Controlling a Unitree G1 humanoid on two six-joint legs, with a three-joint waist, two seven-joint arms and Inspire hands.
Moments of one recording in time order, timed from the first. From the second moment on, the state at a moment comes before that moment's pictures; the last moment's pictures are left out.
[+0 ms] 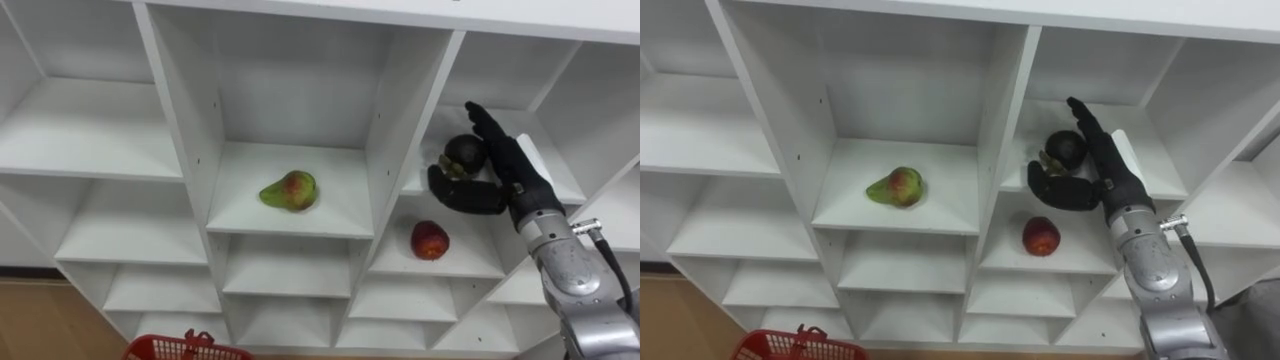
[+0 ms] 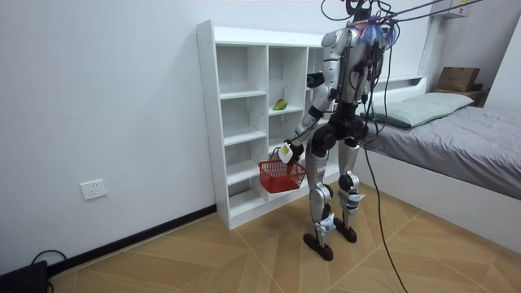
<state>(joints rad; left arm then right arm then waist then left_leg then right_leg) 0.21 0.24 0.05 0.96 0.11 -0.06 -0.05 -0.11 -0.39 0.03 0.41 -0.08 -0.19 0.05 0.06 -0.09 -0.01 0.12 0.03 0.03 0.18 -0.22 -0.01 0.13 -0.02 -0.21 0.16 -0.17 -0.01</state>
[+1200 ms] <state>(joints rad) 0.20 0.26 0.01 0.96 0.11 -0.04 -0.03 -0.16 -0.38 -0.05 0.48 0.05 -0.19 0.05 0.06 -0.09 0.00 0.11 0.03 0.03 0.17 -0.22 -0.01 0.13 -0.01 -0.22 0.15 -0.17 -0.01</state>
